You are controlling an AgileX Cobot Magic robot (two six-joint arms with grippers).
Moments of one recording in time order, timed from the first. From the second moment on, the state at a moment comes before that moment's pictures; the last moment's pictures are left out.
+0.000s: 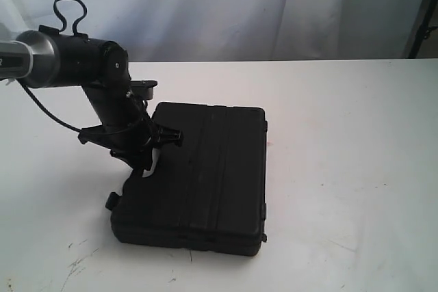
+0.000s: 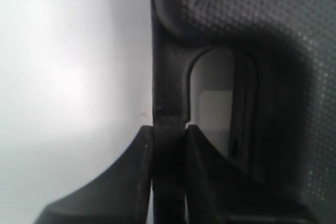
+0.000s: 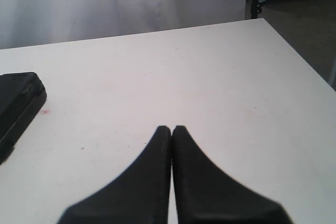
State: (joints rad) left arm -0.40 2.15 -1.46 -0.06 0.89 -0.24; right arm 0.08 0.01 0.00 -0.05 0.35 0.13
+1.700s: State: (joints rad) left arm -0.22 2.14 -1.45 0.29 1.02 -0.30; right arm 0.08 0.01 0.00 -0.05 0.35 0.13
